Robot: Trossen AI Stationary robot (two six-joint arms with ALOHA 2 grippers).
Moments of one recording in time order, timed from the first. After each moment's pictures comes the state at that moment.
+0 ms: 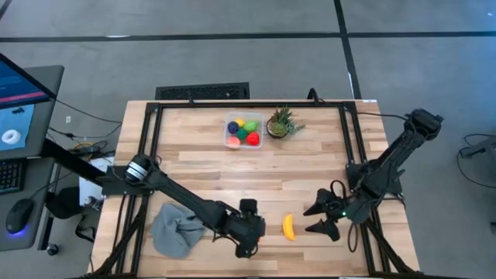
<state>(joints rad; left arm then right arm) -0.48 2.05 1.61 -0.52 -0.24 -0.30 0.85 1.08 0.45 0.09 0.44 1.02</state>
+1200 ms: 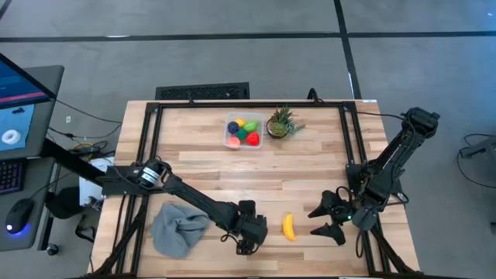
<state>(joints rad) -0.44 2.20 1.70 -0.67 -0.11 -0.37 0.96 1.08 0.45 0.03 0.54 1.04</state>
